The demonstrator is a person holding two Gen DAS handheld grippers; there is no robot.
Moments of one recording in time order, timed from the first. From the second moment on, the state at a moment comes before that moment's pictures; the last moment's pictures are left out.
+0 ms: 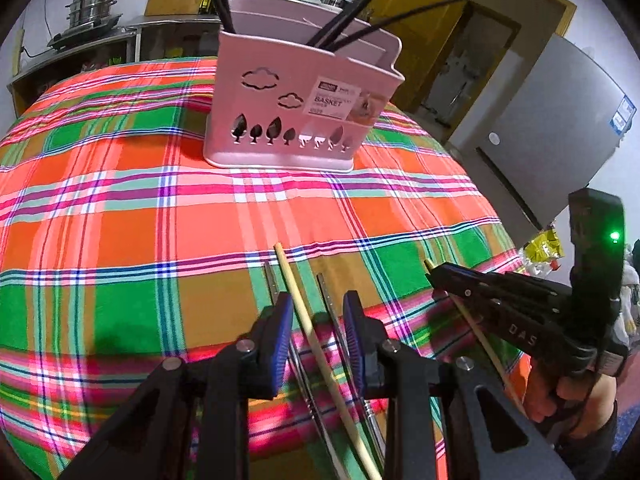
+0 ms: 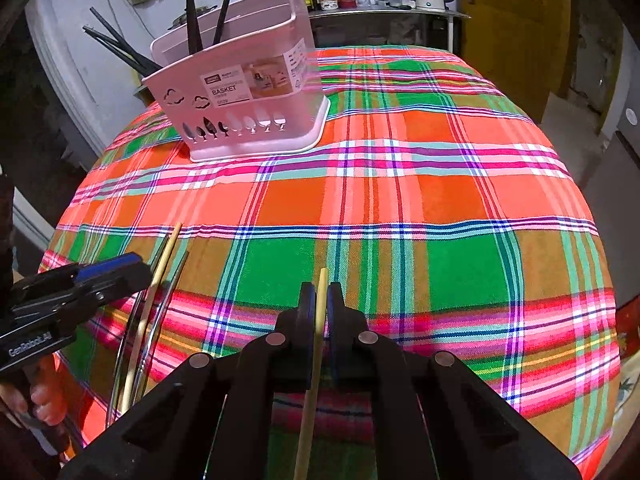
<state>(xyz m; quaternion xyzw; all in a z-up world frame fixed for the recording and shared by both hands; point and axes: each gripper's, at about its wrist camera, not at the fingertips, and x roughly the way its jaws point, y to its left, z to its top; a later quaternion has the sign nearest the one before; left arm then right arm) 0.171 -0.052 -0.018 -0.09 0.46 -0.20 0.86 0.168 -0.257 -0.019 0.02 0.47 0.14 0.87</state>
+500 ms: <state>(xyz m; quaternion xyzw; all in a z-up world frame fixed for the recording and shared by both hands) 0.178 -0.061 -0.029 -0.06 0.47 -0.17 0.86 0.159 -0.257 -0.017 0.00 0.48 0.16 0.86</state>
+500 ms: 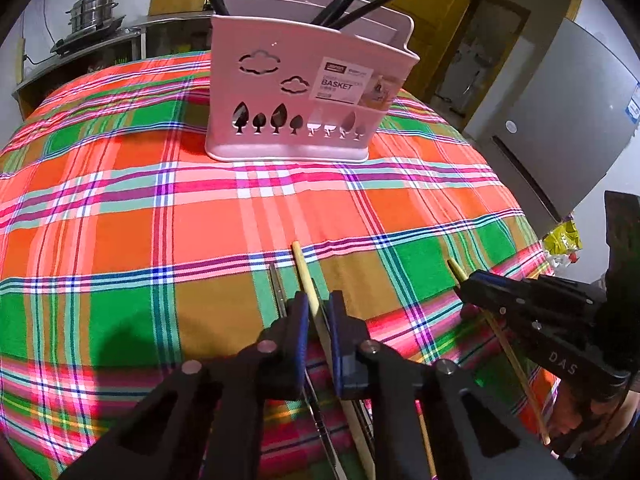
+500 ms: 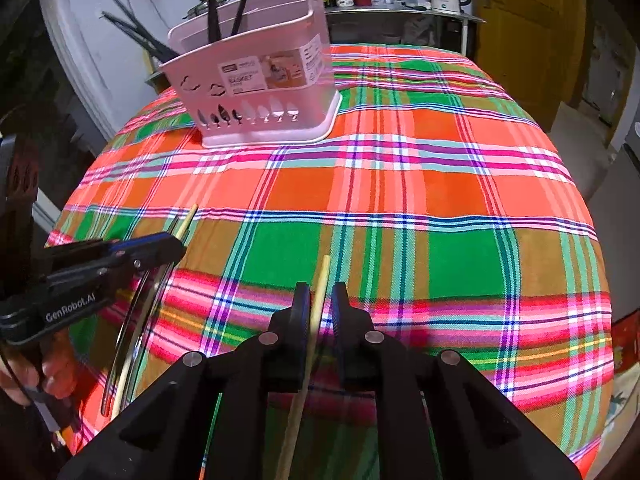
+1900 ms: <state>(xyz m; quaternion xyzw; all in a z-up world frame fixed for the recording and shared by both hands) 0.197 -0.062 -0.021 -0.01 0.48 -0.15 0.86 0.176 -0.245 -0.016 -0.02 0.49 0.15 0.86</state>
